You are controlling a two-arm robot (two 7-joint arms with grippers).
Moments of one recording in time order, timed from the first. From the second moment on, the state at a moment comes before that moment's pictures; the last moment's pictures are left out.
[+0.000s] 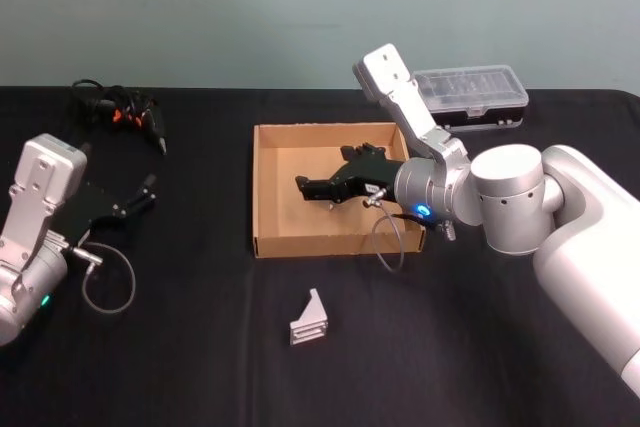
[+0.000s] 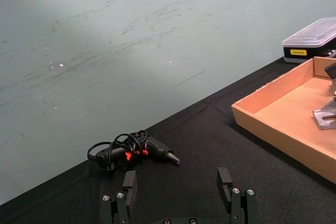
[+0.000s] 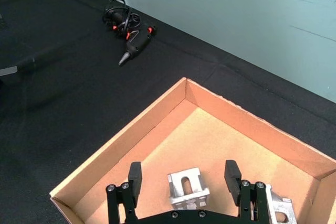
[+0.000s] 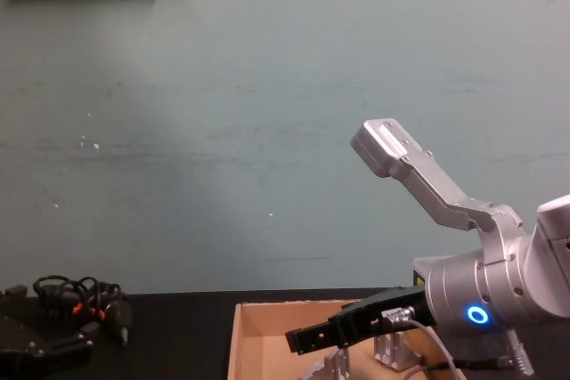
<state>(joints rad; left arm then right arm) -0.20 0.60 0.45 -1.41 -0.25 -0.12 0.03 0.66 0.23 -0.62 -1.08 0.31 0.39 0.37</state>
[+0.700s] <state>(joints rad) -0.20 0.60 0.45 -1.41 -0.25 -0.12 0.03 0.48 0.40 -0.57 -1.46 0.33 0.46 0.46</state>
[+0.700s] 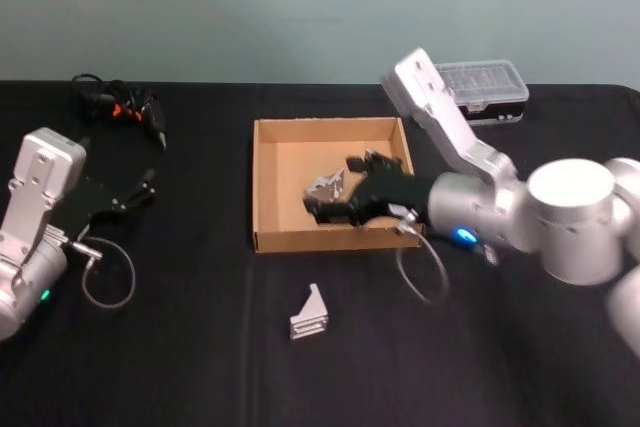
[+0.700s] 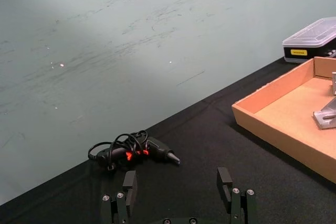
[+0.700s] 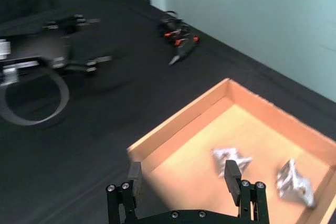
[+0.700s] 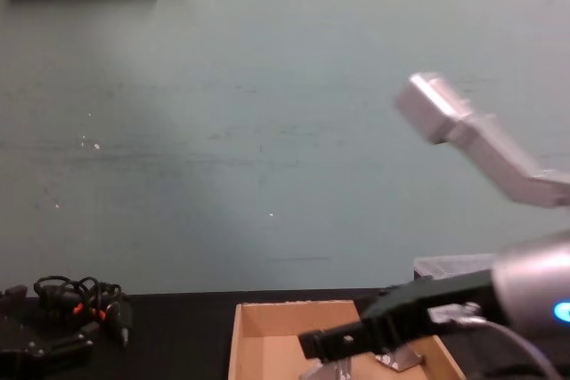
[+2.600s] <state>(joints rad) -0.20 0.60 0.45 -1.41 -0.25 -0.12 0.03 0.21 0.43 -0.63 -1.70 0.19 0.48 0.36</state>
